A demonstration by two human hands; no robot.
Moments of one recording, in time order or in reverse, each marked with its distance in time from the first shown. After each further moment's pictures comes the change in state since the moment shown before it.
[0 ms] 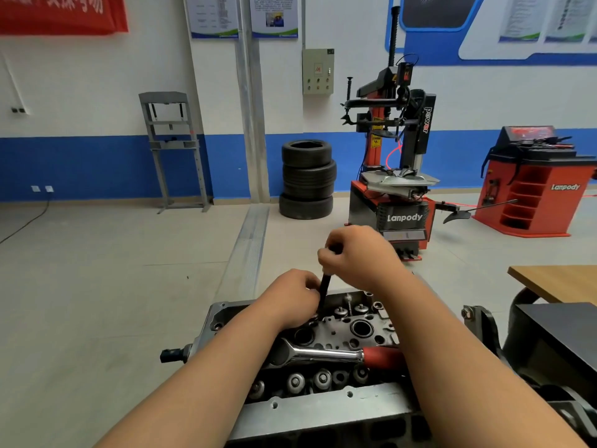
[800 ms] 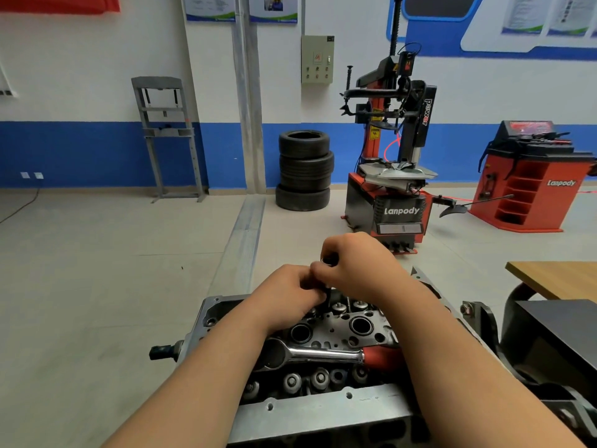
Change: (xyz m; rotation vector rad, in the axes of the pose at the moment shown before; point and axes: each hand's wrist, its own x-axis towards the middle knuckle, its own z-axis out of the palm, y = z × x) left_hand -0.009 -0.008 -0.001 -0.221 -0.048 0.116; right_hand -0.010 0.001 0.011 -0.086 -0.046 -0.075
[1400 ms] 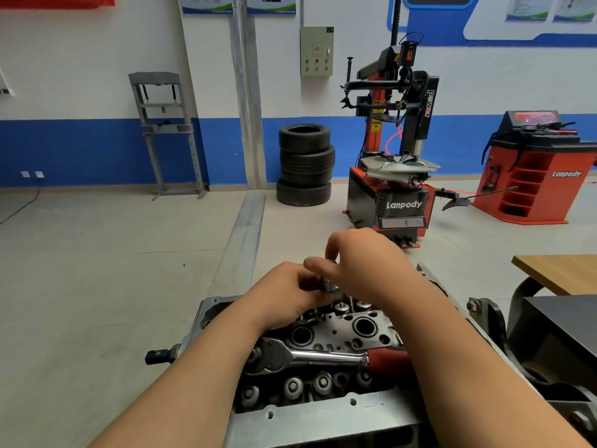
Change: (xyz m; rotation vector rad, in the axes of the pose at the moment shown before) left_hand 0.010 -0.010 -0.006 0.032 -0.067 0.083; right_hand -0.002 -0.005 -0.007 -0.092 -0.009 0.052
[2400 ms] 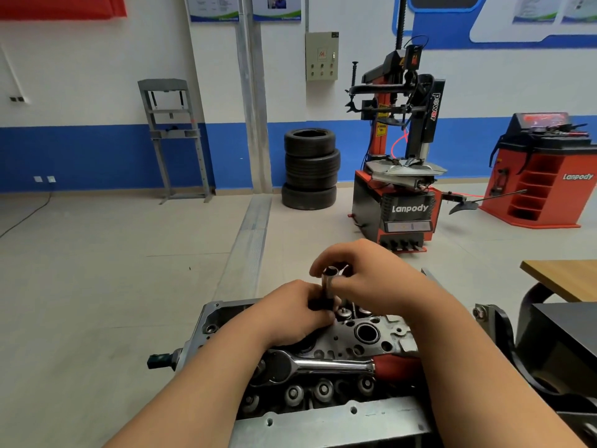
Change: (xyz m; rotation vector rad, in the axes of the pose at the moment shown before) left_hand -0.002 0.000 0.009 0.213 -0.085 -0.064; right_hand -0.009 0.012 -0.006 0.478 -0.179 -0.133
